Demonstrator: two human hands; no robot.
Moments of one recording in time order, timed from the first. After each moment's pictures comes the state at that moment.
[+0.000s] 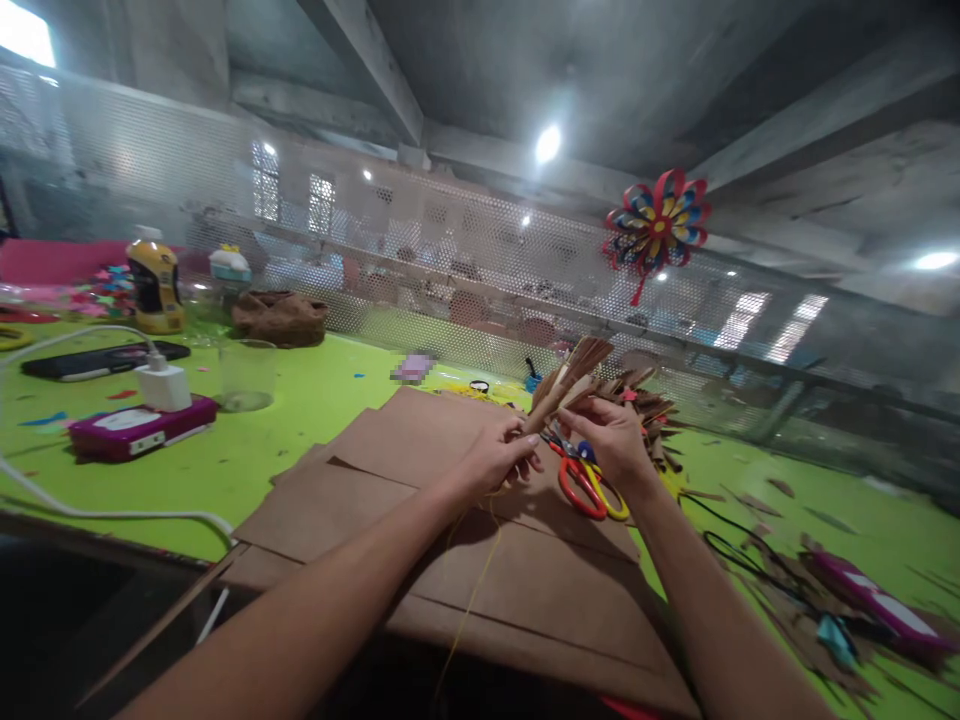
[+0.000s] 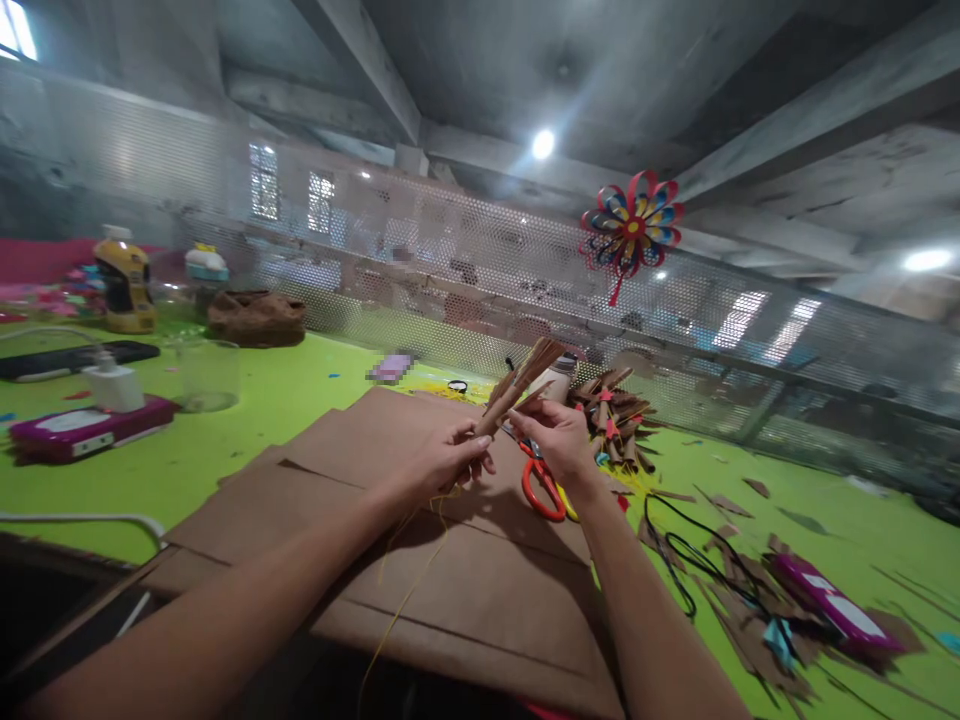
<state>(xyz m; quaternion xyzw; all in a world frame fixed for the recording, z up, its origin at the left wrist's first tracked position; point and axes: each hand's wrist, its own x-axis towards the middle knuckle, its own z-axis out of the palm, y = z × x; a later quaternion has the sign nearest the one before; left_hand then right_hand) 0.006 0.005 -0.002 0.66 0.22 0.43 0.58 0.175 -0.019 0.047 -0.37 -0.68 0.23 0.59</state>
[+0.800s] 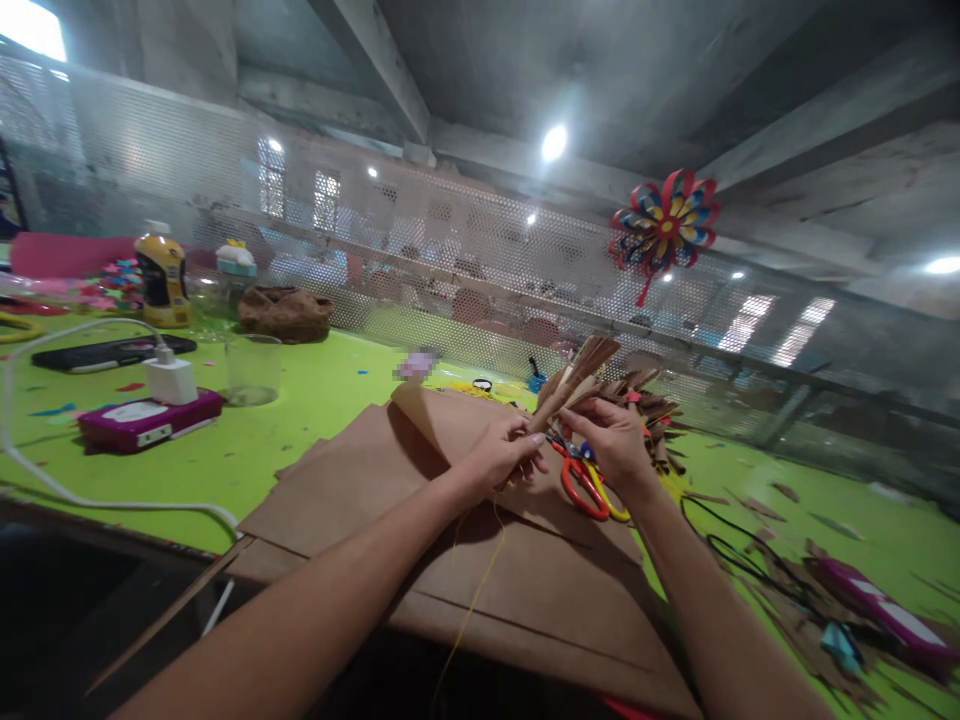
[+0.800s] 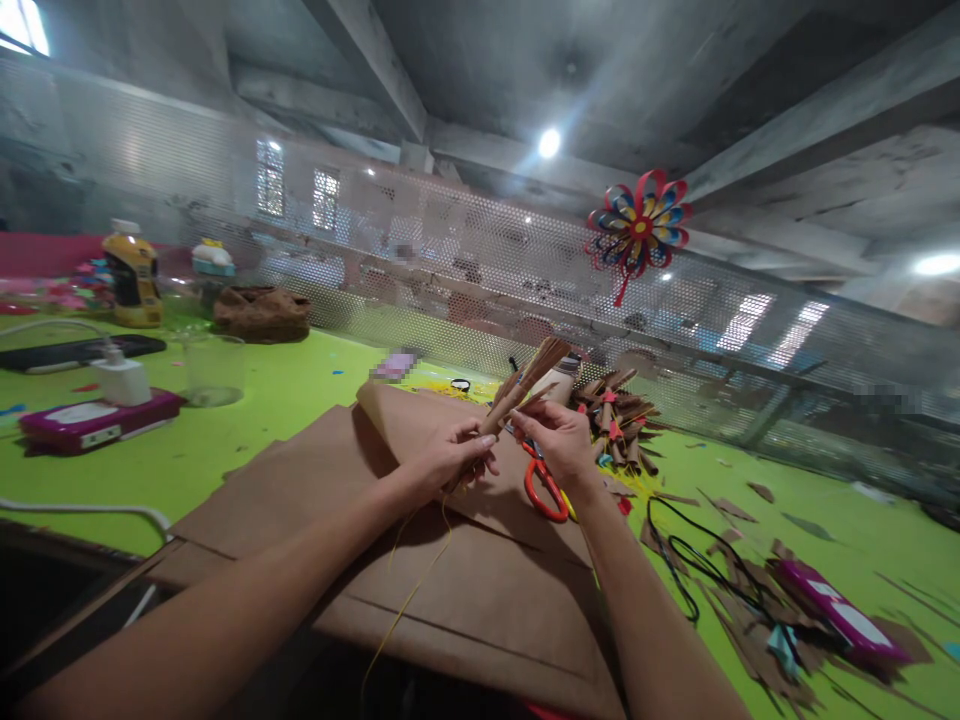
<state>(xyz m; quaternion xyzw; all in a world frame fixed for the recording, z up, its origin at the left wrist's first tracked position) 0.007 0.001 0.001 0.63 0.22 0.43 0.60 0.178 -0.011 0.036 -0.36 -0.67 0.25 0.60</state>
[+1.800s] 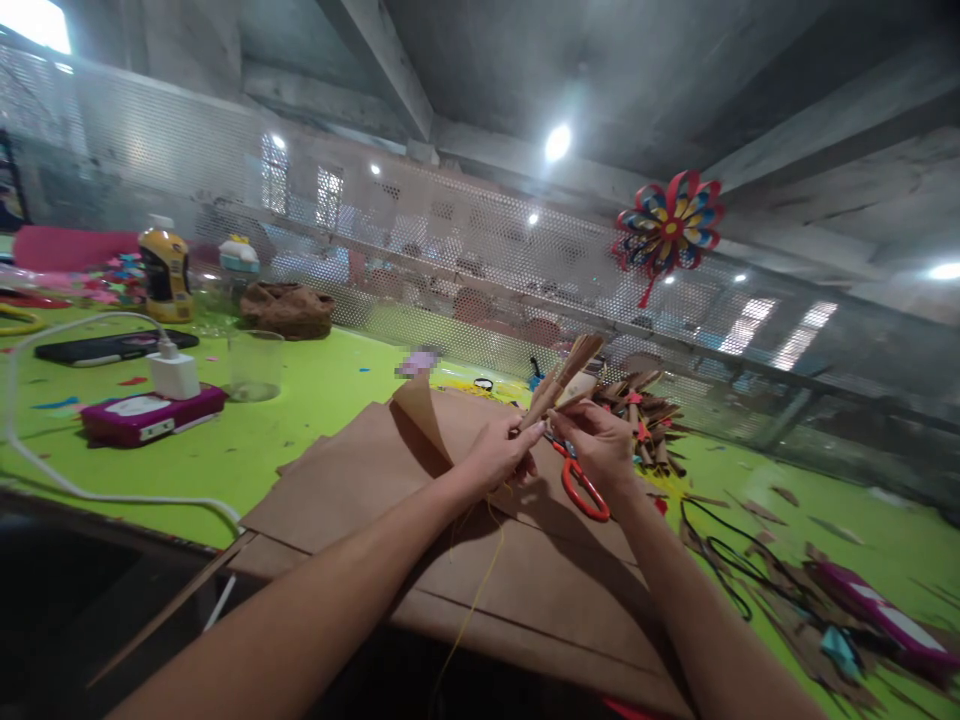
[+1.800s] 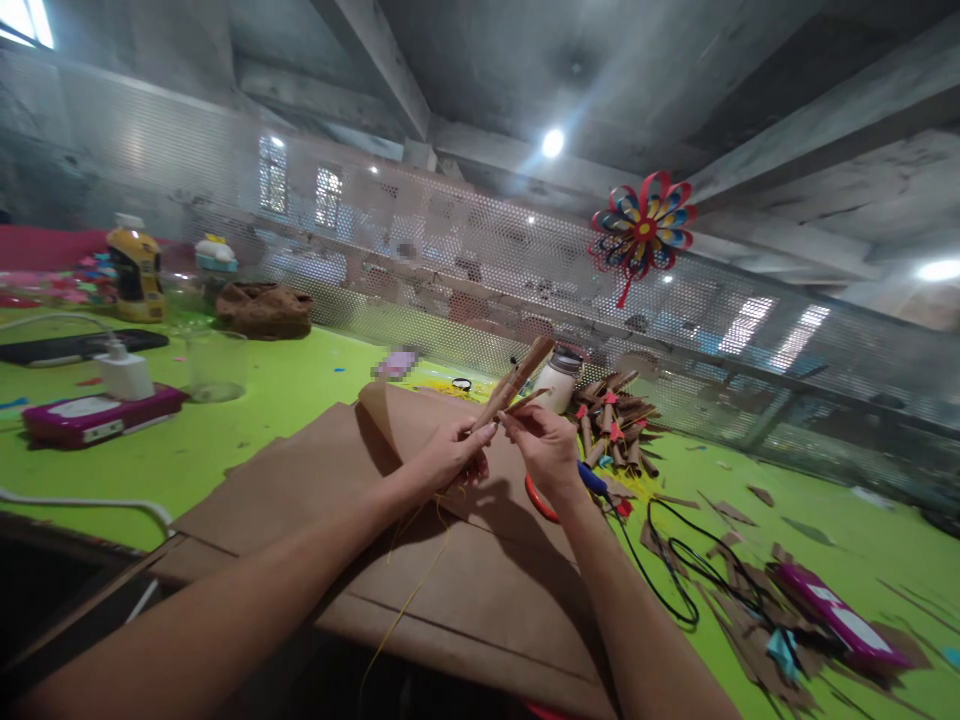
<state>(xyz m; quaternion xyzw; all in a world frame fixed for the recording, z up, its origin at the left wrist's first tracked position) 0.007 -0.002 0.005 0.66 0.30 0.45 0.53 0.161 -0.012 0.026 -0.37 -0.70 0.10 0.60</state>
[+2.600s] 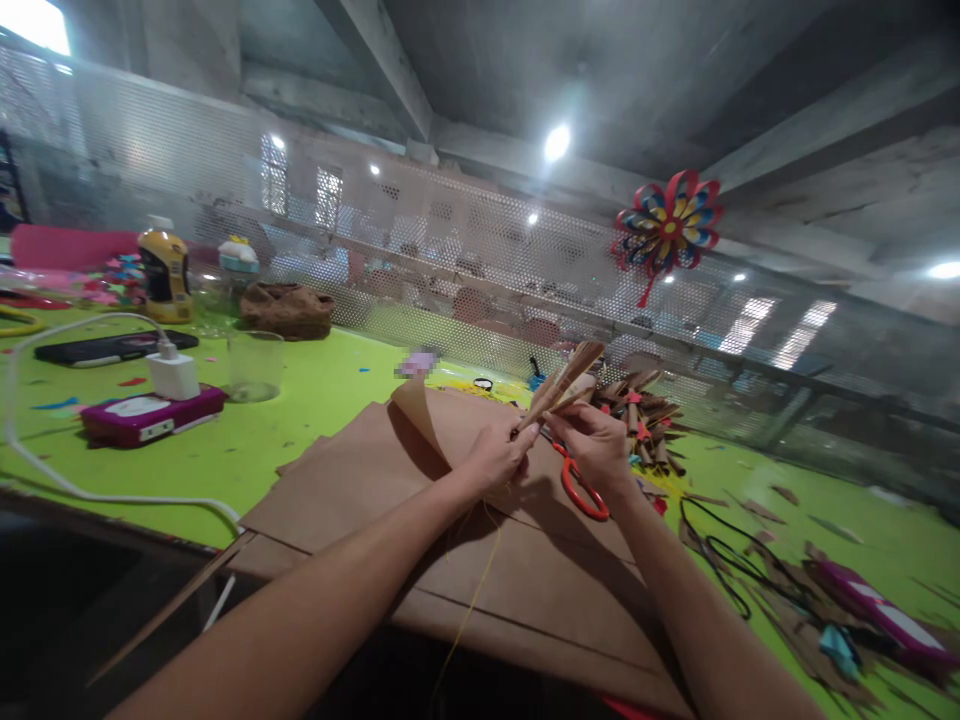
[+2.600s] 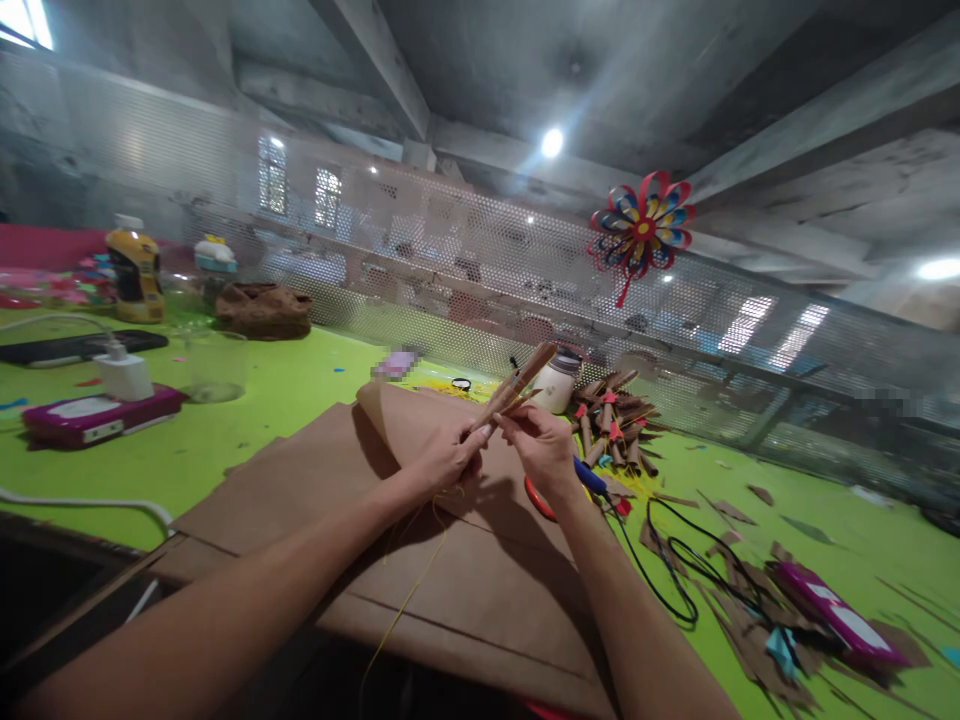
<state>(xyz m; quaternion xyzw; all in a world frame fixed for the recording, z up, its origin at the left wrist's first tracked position) 0.008 0.001 0.000 0.69 0.33 0.46 0.45 0.159 -0.011 0.025 -0.37 -0.71 0.12 0.59</state>
